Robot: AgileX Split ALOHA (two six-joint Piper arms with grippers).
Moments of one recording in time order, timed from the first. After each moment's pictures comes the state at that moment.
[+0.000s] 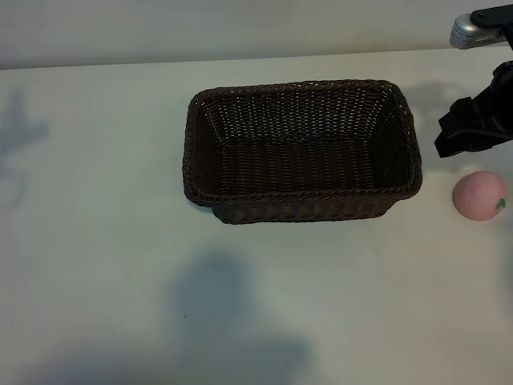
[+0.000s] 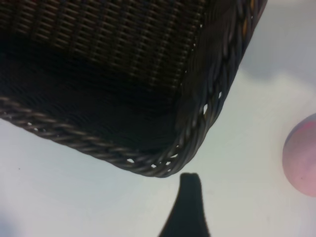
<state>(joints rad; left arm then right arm) 0.07 0.93 -0.72 0.46 -0.04 -0.59 -0.03 1.55 -1.12 0.33 0.90 -0.36</state>
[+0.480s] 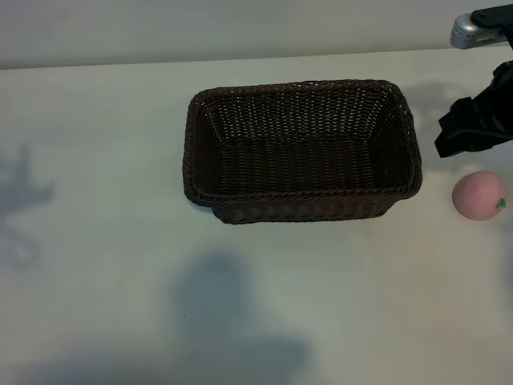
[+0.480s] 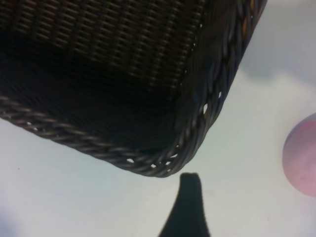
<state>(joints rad) 0.07 0.70 -0.65 -0.09 0.24 0.15 -0.03 1.55 -1.12 0.33 0.90 -0.36</state>
